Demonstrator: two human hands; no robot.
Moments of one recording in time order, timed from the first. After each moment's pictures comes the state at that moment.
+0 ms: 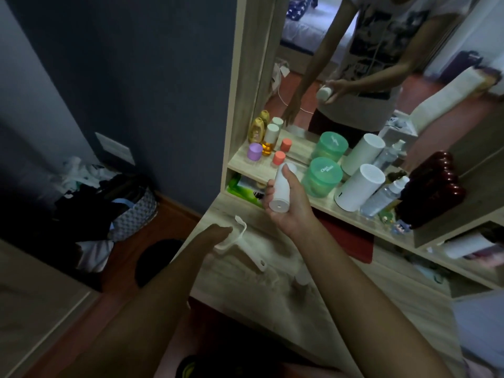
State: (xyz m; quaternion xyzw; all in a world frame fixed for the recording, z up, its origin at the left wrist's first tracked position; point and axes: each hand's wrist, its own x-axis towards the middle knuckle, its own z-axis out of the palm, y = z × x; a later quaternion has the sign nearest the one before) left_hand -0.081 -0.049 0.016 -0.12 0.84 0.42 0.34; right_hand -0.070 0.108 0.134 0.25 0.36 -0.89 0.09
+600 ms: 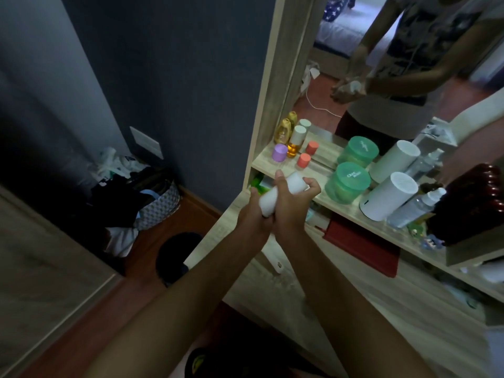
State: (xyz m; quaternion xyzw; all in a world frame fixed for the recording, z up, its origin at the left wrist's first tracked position) left_hand -0.057 -0.008 0.084 -0.24 0.38 0.88 0.17; right_hand -0.069 0.053 0.110 0.23 0.63 -0.72 -0.16
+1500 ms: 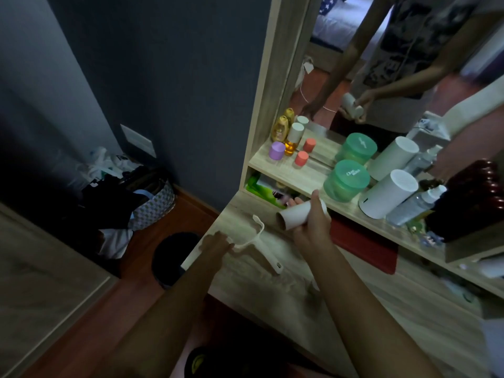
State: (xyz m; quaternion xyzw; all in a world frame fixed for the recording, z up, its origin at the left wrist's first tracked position) left_hand -0.057 -0.073 -0.028 -0.36 0.60 0.69 0.21; right_hand -0.073 0.108 0.085 0.39 0.38 -0.84 -0.07
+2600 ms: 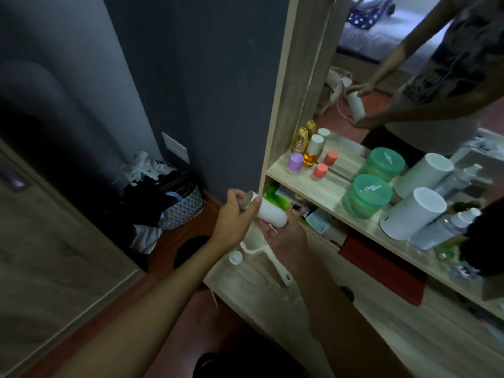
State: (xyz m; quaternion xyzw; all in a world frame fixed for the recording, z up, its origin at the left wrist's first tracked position) left_hand -0.053 -0.059 0.082 -0.08 0.81 0.58 -0.06; right_hand -0.061 0.072 0.064 0.19 0.45 -0.86 0.16
